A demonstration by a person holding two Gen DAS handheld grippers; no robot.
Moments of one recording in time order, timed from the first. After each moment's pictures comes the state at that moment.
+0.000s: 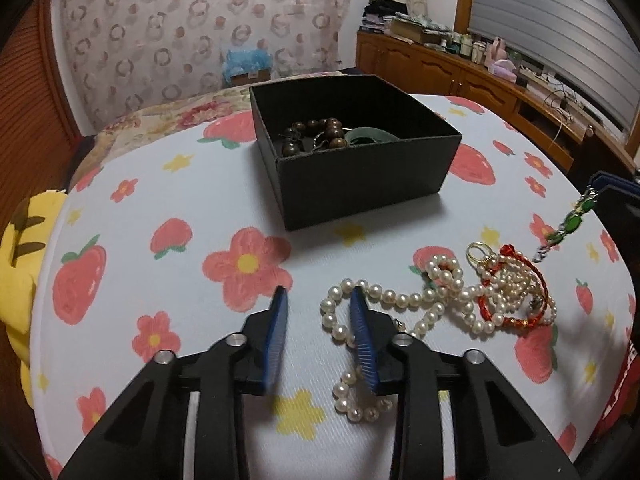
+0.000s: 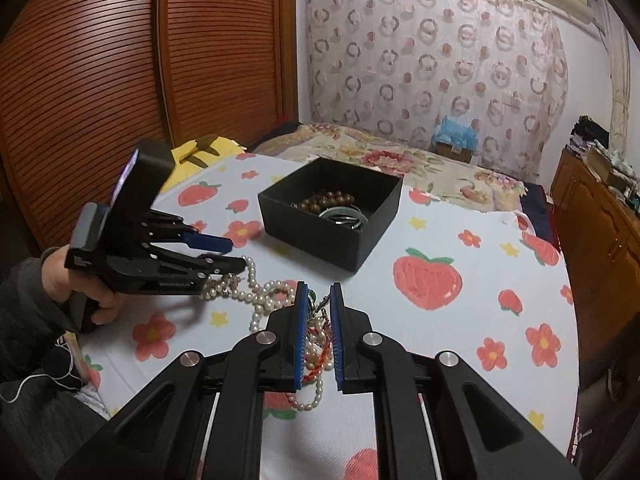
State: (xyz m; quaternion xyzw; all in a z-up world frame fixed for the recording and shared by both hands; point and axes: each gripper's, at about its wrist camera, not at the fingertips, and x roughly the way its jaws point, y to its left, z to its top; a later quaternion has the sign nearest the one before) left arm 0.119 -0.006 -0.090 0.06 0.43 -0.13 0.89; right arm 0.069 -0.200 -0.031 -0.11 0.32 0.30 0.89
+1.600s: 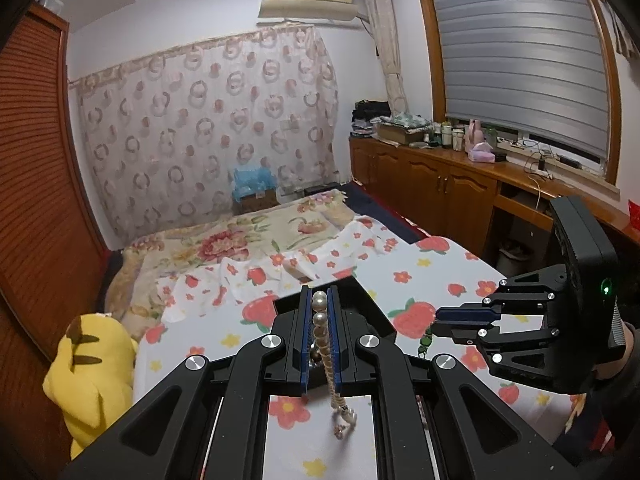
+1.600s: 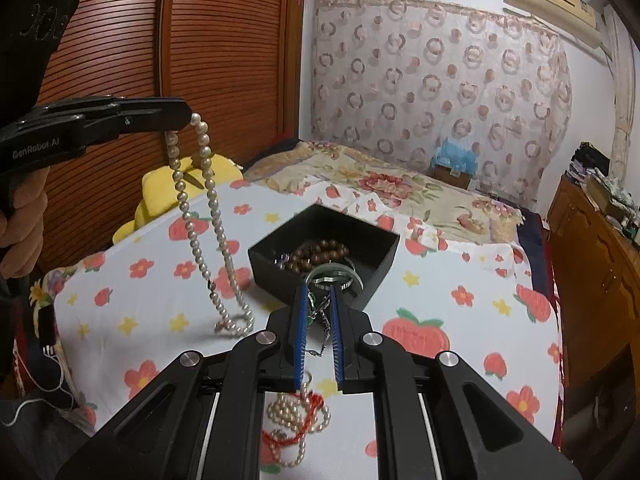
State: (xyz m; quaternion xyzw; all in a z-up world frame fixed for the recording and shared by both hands) left arm 0.079 -0.022 0.088 0.09 0.24 -0.14 0.96; right arm 0.105 -0.177 0.008 -0.12 0.29 0.30 0.90
